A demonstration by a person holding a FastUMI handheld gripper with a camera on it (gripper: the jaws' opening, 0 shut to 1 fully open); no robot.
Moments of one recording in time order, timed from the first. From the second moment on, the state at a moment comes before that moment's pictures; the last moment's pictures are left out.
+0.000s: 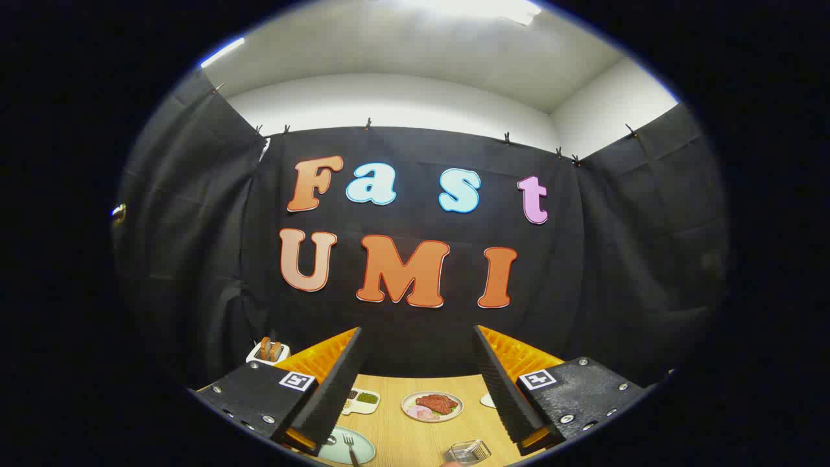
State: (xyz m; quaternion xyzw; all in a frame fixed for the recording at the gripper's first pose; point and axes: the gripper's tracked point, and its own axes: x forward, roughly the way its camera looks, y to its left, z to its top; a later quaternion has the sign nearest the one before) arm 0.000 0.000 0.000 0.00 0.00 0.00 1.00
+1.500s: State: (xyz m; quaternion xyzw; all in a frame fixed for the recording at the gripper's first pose) arm 0.049 0.080 -0.104 0.02 0.13 0.12 0.98
